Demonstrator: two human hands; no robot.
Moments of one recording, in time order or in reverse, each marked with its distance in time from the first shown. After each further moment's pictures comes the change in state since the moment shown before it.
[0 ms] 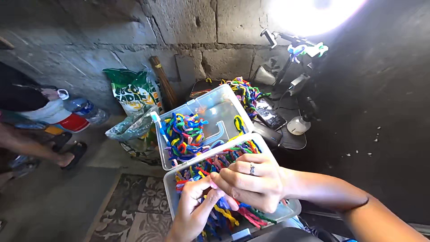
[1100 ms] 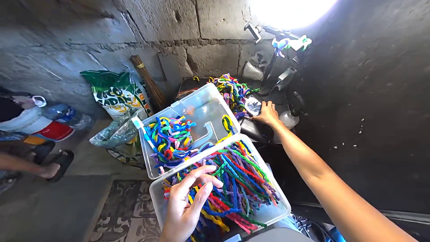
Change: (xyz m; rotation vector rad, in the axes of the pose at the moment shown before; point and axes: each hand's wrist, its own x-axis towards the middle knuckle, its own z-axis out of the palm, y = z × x) left_hand 0.009 -0.014 0.000 0.200 0.028 -0.029; right_hand -0.225 0.199 -0.004 -0.297 -0.569 1.750
